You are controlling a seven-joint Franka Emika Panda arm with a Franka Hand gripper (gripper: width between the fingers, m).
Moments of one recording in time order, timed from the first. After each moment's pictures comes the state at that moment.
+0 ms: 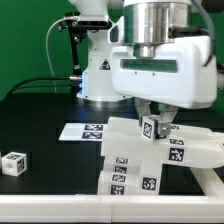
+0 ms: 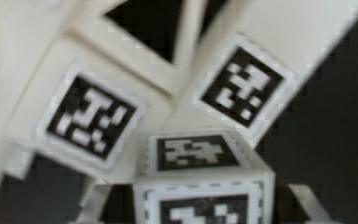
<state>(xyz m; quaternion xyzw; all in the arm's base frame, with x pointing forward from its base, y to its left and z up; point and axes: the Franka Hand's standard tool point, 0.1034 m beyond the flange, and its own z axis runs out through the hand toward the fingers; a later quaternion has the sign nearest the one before) 0.633 0.041 0.112 -0.81 0.58 -0.05 0.05</state>
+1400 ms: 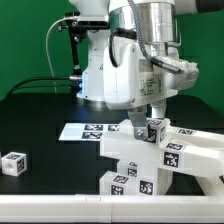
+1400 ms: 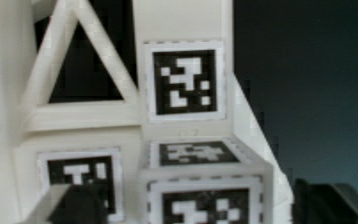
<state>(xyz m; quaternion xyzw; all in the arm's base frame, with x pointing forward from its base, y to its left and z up) 0.639 0.034 0.111 -0.51 0.85 -0.01 0.11</state>
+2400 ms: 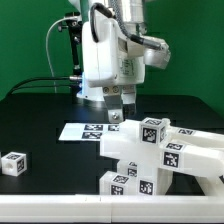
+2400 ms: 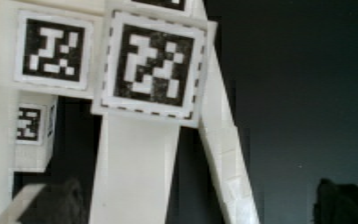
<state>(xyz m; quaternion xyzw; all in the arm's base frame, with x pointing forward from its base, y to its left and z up) 0.637 -0.004 0.133 -0.59 0.80 -0.03 0.12</state>
